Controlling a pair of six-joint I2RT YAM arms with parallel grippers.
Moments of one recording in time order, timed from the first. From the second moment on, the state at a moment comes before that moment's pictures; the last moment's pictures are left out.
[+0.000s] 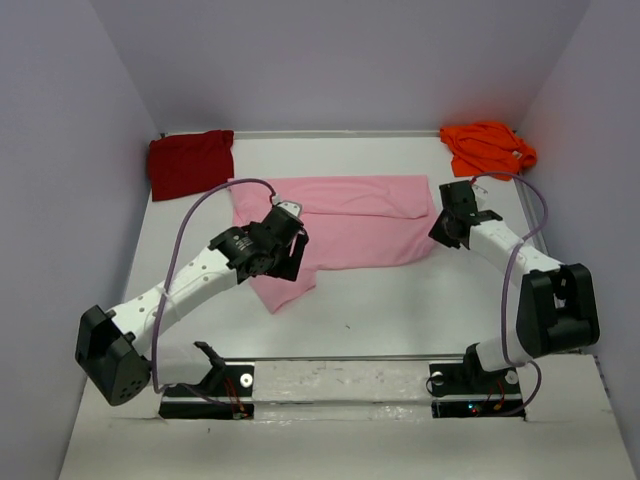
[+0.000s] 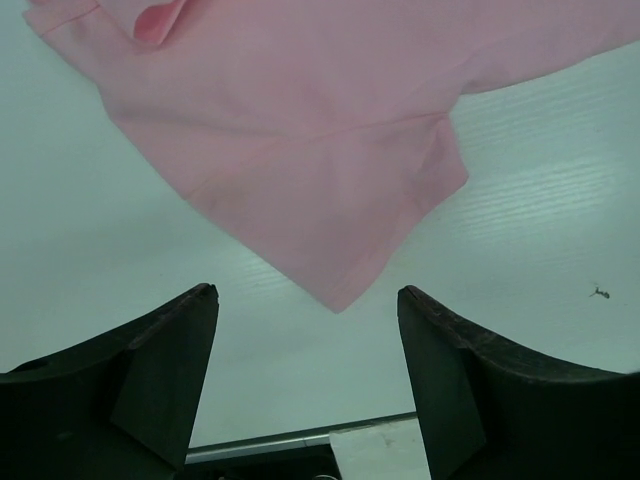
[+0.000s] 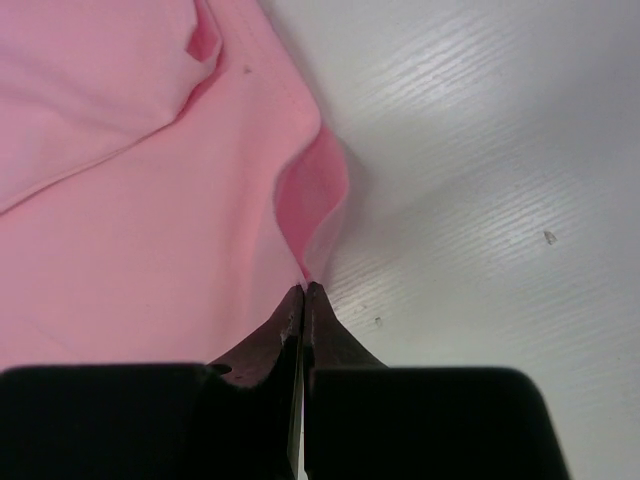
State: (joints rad) left arm -0.76 1.21 1.05 -0.85 -0.33 -0.39; right arm 0.18 1.48 0.93 -0.44 0.29 0.68
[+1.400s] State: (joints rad) left arm -0.88 1.58 0.96 -0.84 -0.34 -0.38; right arm 0.18 1.43 0.92 -0.38 0.17 0.68
